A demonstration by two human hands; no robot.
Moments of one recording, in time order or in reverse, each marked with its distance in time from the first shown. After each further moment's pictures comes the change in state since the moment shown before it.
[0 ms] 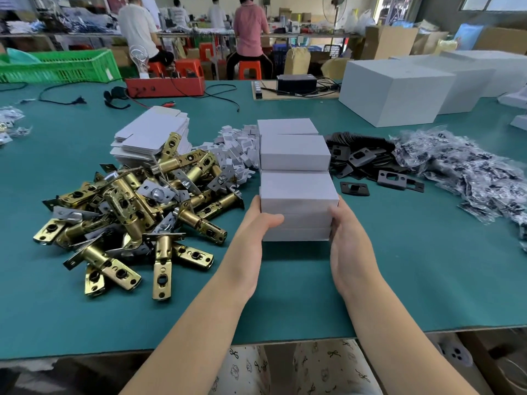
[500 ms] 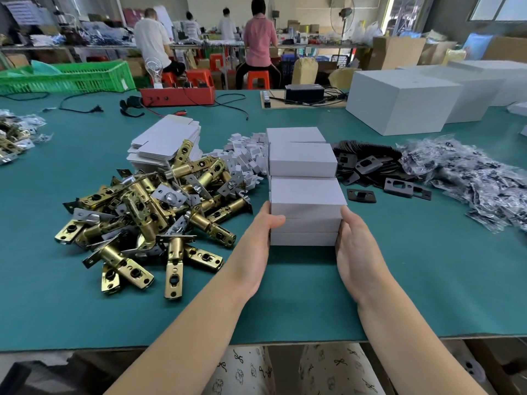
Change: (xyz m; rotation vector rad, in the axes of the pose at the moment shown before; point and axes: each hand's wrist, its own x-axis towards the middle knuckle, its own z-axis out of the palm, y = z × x) left_hand 0.001 0.003 -0.006 -0.025 -0.077 -0.022; right_hand 0.001 -0.001 -0.005 0.094 -0.065 0.148
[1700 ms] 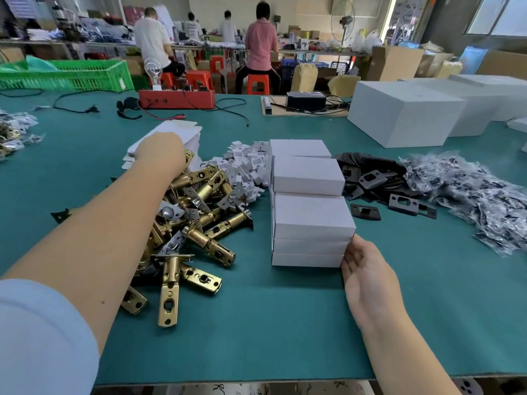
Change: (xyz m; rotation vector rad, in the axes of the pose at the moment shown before) left_hand 0.124 0.107 -0.154 1.810 0.576 -0.308; right_hand 0.001 0.002 -0.004 0.241 0.250 -0.074
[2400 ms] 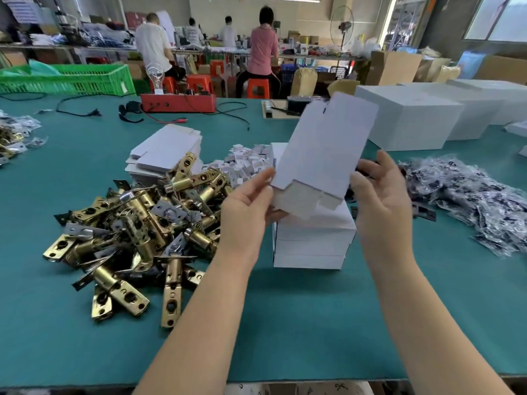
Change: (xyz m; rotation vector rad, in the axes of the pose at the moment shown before) left_hand -0.146 0.096 0.020 -2.079 -0.148 0.098; right_hand 0.027 -0.054 0.041 -0.470 -0.075 -0.626
